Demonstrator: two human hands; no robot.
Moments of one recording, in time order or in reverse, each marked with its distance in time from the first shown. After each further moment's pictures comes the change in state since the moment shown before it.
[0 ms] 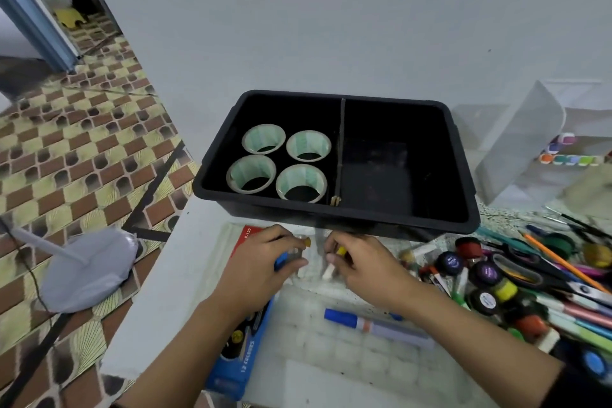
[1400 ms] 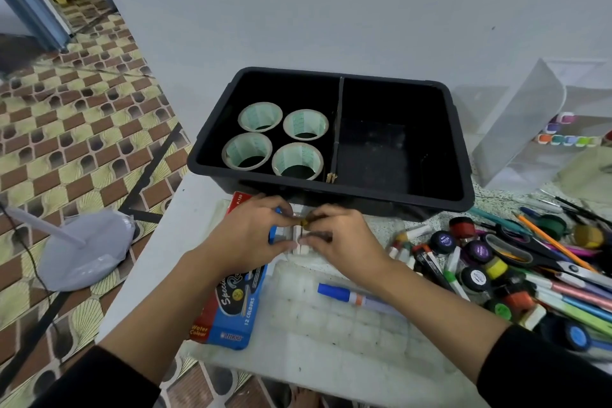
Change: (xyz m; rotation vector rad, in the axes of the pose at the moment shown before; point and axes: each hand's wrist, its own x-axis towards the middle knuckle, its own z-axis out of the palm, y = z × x) left_hand 0.017 0.000 -0.025 0.189 -0.209 0.090; right_hand 0.015 -0.004 0.026 0.049 0.231 -0.205
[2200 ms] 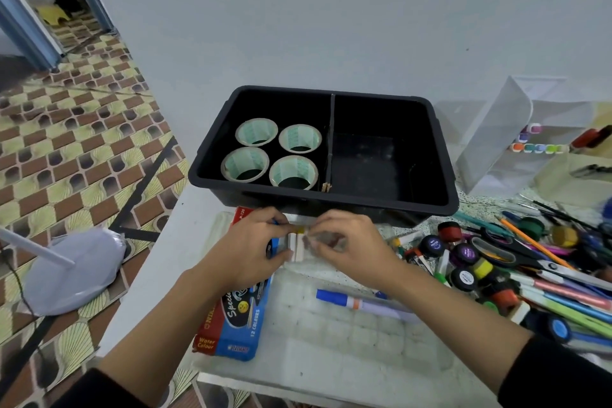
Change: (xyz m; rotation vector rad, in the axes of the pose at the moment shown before) left_hand -0.011 0.013 -0.006 -0.055 -0.009 -0.038; right_hand -0.012 -0.011 -0.031 0.081 -0.052 0.022
